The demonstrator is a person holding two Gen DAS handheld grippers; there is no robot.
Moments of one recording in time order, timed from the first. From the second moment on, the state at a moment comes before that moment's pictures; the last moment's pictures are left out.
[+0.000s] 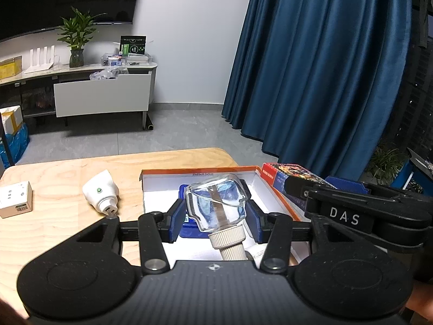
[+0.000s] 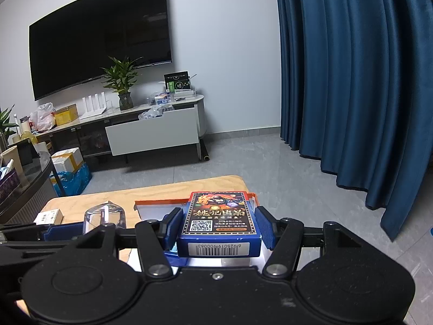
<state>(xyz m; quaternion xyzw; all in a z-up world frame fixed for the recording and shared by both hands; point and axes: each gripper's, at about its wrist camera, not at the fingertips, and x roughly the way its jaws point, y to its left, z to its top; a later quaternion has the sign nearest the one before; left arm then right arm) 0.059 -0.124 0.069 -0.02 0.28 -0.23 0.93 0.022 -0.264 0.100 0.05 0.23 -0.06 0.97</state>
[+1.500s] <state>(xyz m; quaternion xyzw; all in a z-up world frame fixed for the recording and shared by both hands) 0.095 -0.145 0.043 -0.01 0.32 -0.24 0.92 0.038 -0.302 0.080 0.07 0.25 -0.09 0.96</state>
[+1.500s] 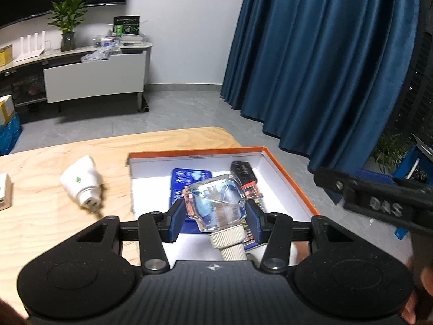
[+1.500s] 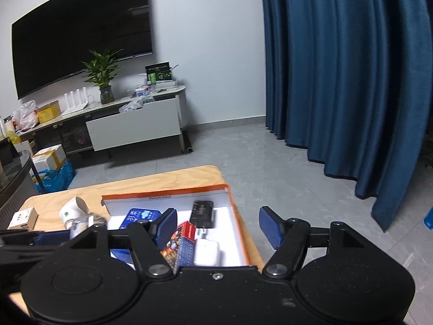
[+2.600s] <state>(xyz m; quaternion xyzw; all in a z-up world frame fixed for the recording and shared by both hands) 0.073 0.055 0.041 -0.04 0.33 -0.02 0.94 0.033 -0.169 0.097 0.00 0.27 0.05 0.96</state>
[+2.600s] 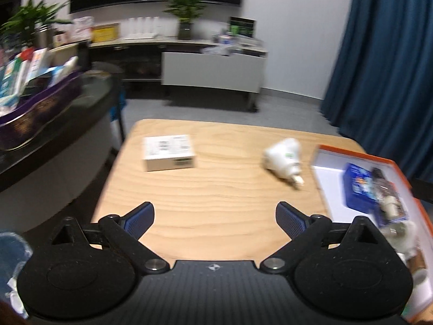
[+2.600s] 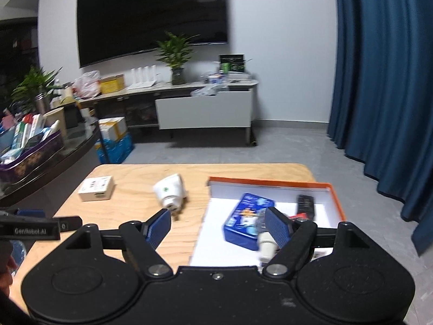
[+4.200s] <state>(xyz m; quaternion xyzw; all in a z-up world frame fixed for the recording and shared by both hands) 0.131 0.094 0.009 -0.04 0.32 0.00 0.95 0.253 -0.071 -0.002 -0.07 0.40 0.14 0.90</state>
